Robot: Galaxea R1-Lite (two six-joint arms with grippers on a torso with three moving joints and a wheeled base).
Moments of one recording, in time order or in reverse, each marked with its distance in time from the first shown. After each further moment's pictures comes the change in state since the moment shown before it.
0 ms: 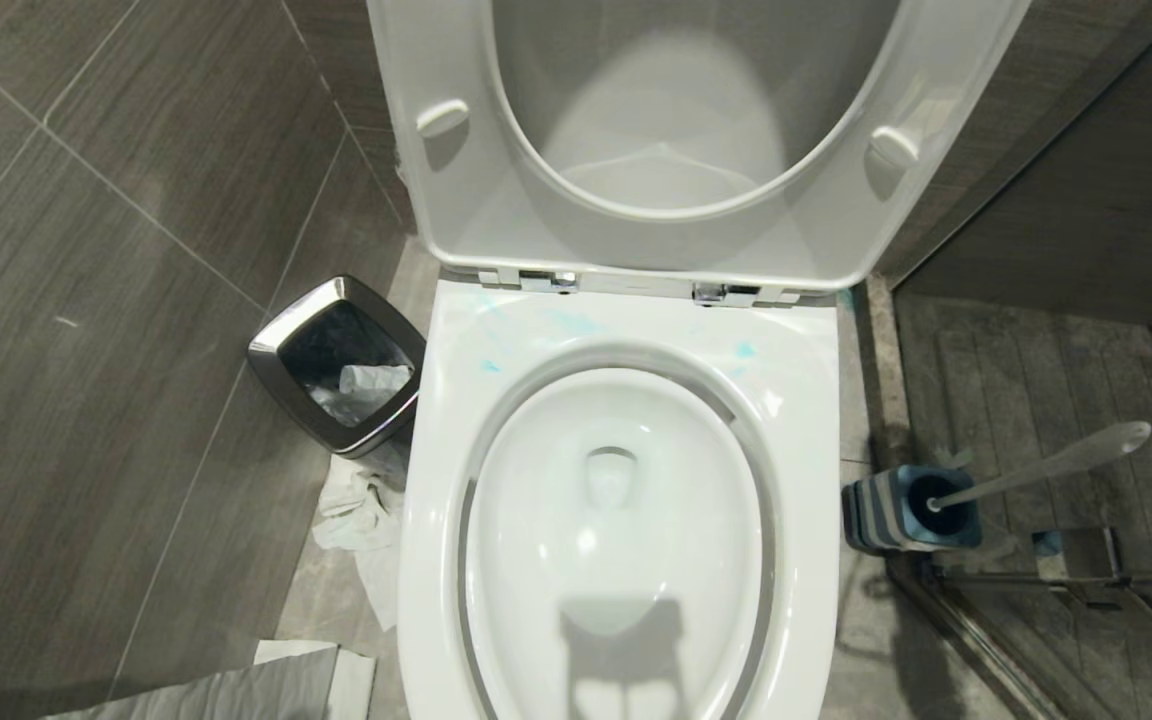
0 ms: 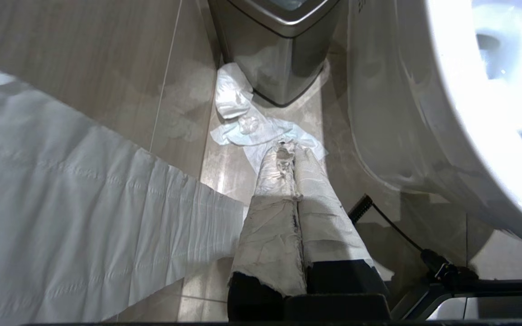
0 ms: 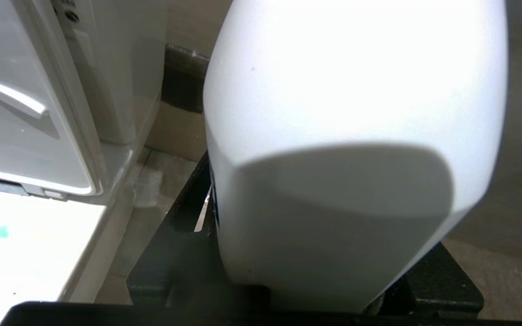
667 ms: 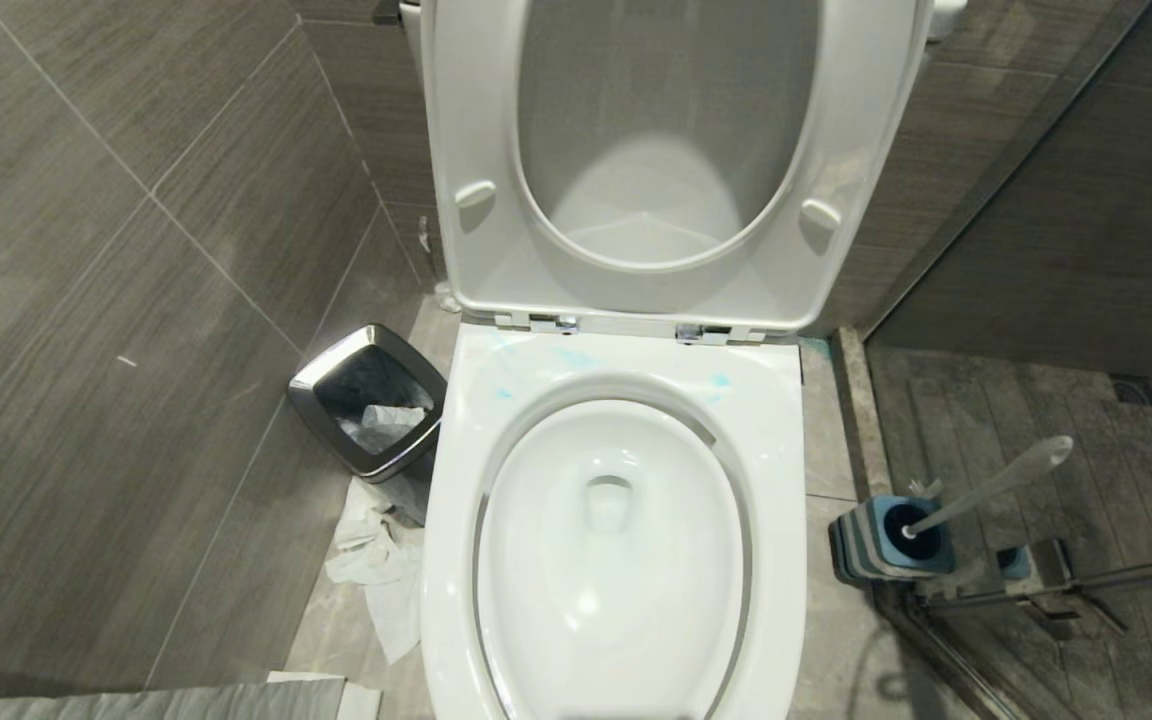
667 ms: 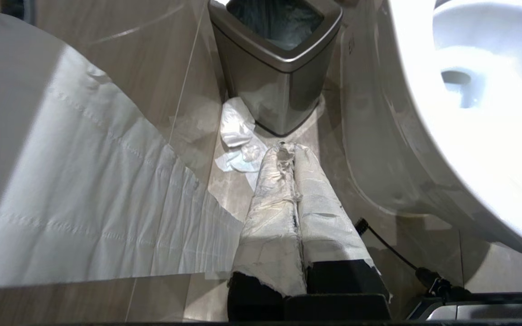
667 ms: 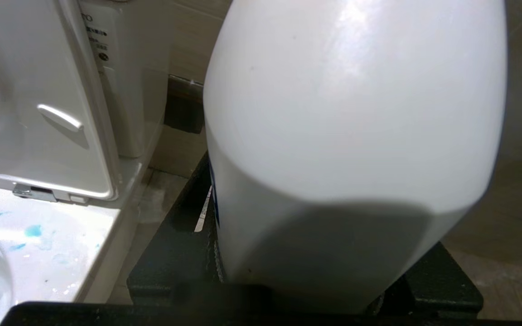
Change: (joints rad) left arm 0.000 0.000 0.000 0.000 0.000 0.000; right arm 0.002 0.018 0.035 -0.006 0.001 0.015
